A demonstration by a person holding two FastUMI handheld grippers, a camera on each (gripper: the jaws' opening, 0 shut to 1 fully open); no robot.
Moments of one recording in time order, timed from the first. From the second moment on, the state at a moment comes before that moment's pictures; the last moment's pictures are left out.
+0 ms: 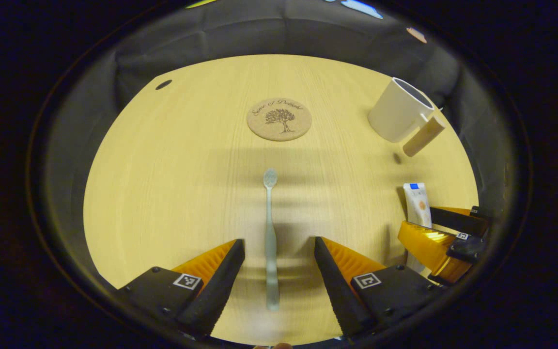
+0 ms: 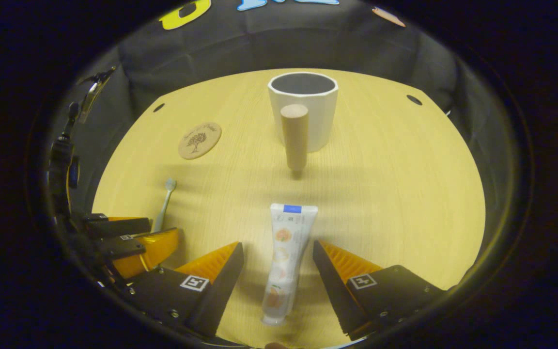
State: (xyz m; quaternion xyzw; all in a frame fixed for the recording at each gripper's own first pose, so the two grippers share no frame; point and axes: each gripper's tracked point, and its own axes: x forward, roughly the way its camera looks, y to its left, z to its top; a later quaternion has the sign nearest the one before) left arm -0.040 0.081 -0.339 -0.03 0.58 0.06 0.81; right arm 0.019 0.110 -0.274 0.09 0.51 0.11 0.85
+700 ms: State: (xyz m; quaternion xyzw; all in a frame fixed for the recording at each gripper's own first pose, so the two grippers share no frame) left arm -0.038 0.085 -0.337 -0.02 0.57 0.07 0.82; right arm 0.021 0.098 -0.285 0.07 0.52 0.09 0.85
